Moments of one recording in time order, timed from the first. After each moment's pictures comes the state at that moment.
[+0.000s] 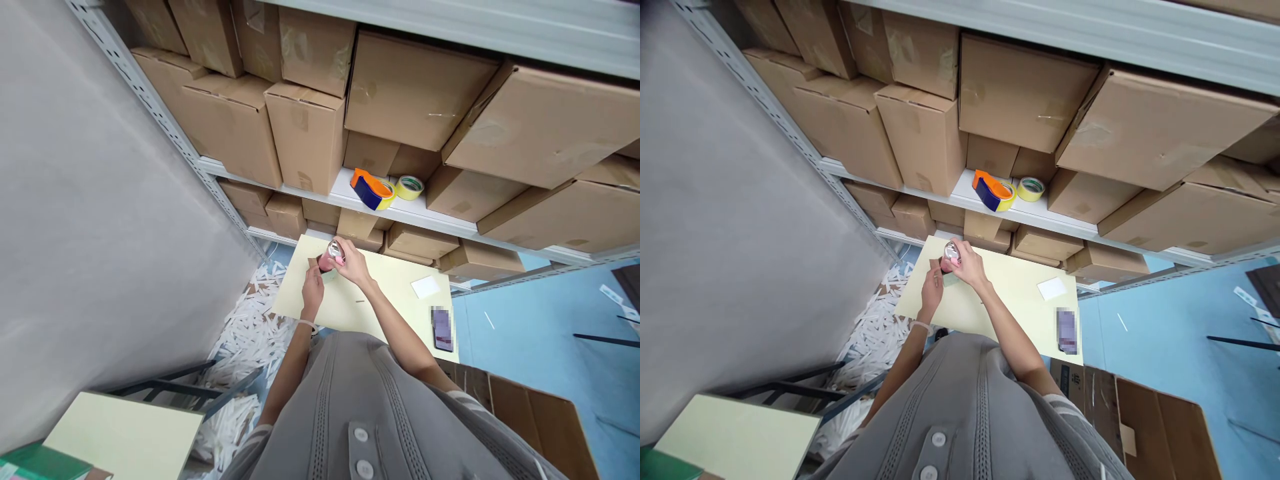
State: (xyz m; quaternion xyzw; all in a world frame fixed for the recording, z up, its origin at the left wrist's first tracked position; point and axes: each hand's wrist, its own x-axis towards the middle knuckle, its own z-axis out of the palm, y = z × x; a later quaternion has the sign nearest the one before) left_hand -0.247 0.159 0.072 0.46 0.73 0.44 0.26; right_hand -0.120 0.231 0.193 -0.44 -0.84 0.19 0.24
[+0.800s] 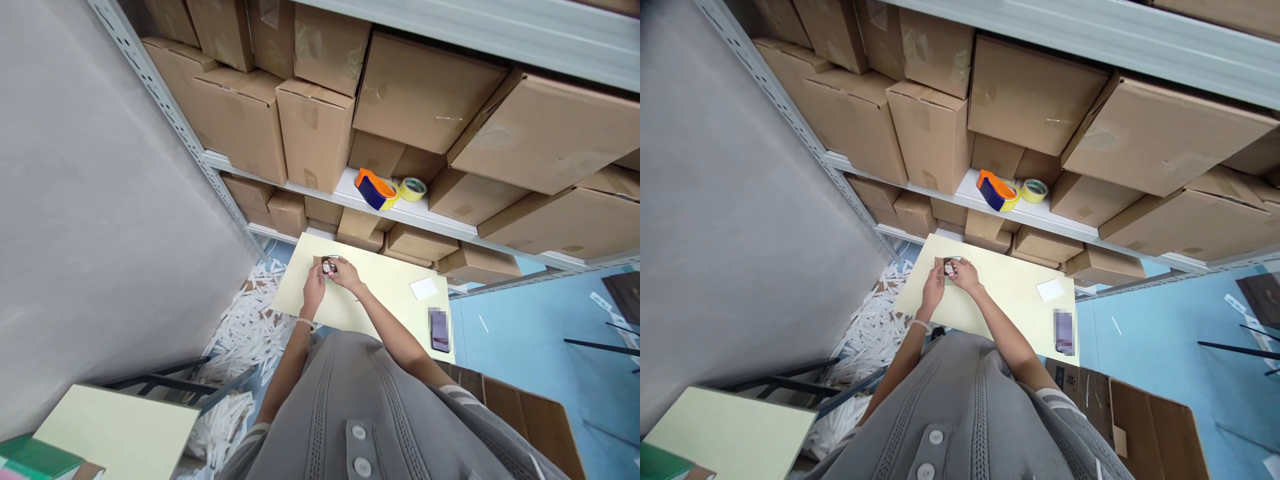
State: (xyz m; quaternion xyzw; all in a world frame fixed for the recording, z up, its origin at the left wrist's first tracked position) left_hand -0.252 0.156 0.070 0.49 0.70 0.43 0.29; right_hand -0.133 0.229 0.121 -0.48 -0.85 0.21 0.05
